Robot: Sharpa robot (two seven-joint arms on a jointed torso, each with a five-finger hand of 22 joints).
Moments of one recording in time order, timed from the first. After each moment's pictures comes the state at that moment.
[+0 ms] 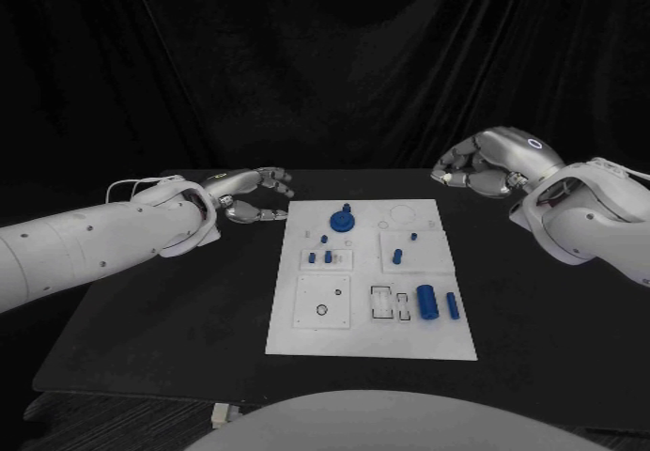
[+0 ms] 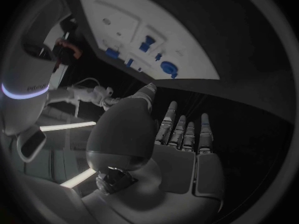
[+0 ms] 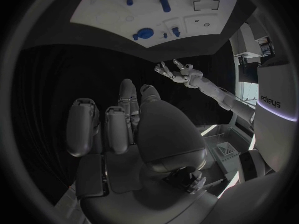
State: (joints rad) left arm 1.23 -0.83 -0.21 1.19 -1.12 -0.25 0.38; left_hand 1.26 -0.03 0.10 0.29 0.26 0.55 0.01 0.06 0.09 0.15 -0.03 0.11 0.08 0.02 -0.01 0.06 0.05 0.16 0.07 0.11 0.04 0.69; right arm 1.37 -0.97 -0.21 1.59 -1.51 -0.56 0.00; right_hand 1.41 0.06 -0.21 0.29 0.58 1.02 0.08 0.19 0.23 1.08 0.00 0.57 0.54 1.47 -0.07 1.43 1.21 0.05 1.46 0.03 1.31 1.31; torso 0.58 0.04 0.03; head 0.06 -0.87
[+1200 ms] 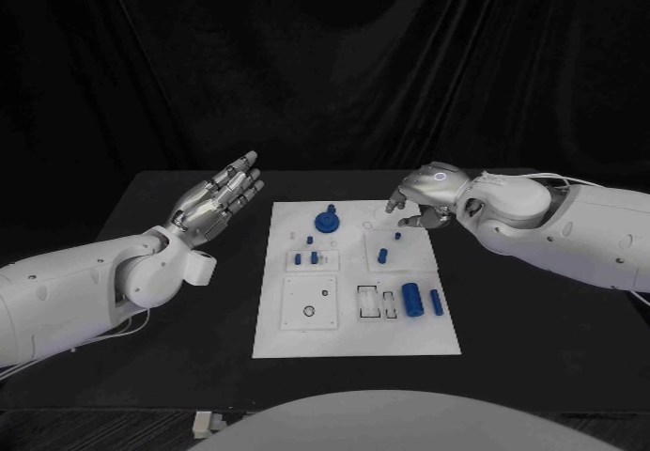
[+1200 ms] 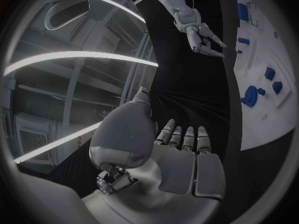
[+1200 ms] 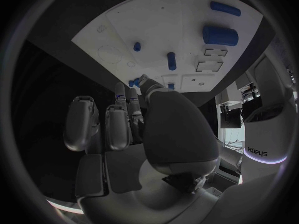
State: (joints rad) left arm 1.14 -0.89 -0.21 1.36 -0.05 0.15 0.67; left_hand 1.20 0.06 -0.13 0.29 0.17 0.17 -0.07 0.03 0.02 0.00 -0.11 0.00 0.00 0.00 -0.03 0.00 0.00 0.15 0.00 0.03 0.00 0.00; right arm 1.27 -0.81 -0.21 1.39 -1.90 -0.29 0.01; right_hand 1.40 -0.19 0.29 0.26 0.06 0.96 0.01 0.08 0.11 1.05 0.06 0.21 0.08 1.47 -0.05 1.40 1.18 0.06 1.46 0.05 1.25 1.31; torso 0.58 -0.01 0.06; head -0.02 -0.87
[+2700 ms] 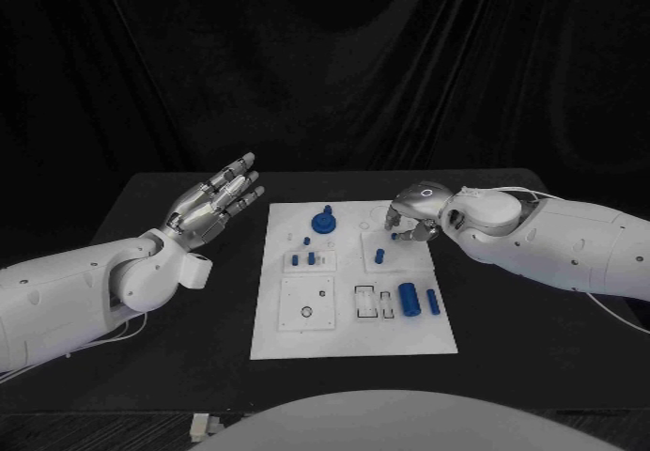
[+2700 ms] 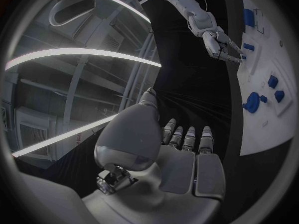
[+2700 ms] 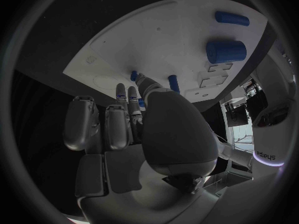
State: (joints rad) left arm 1.14 -0.90 -0.21 1.37 -0.04 0.19 0.68; left_hand 1.31 0.14 -0.20 0.25 0.32 0.18 -0.05 0.03 0.03 0.00 -0.04 0.00 0.00 0.00 0.05 0.00 0.00 0.15 0.00 0.14 0.00 0.00; right arm 1.19 -0.71 -0.21 1.23 -1.85 -0.25 0.03; right_hand 1.43 -0.14 0.29 0.21 0.14 1.01 0.04 0.11 0.11 1.08 0.05 0.16 0.07 1.46 -0.05 1.40 1.20 0.06 1.47 0.06 1.24 1.31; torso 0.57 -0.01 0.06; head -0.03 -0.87
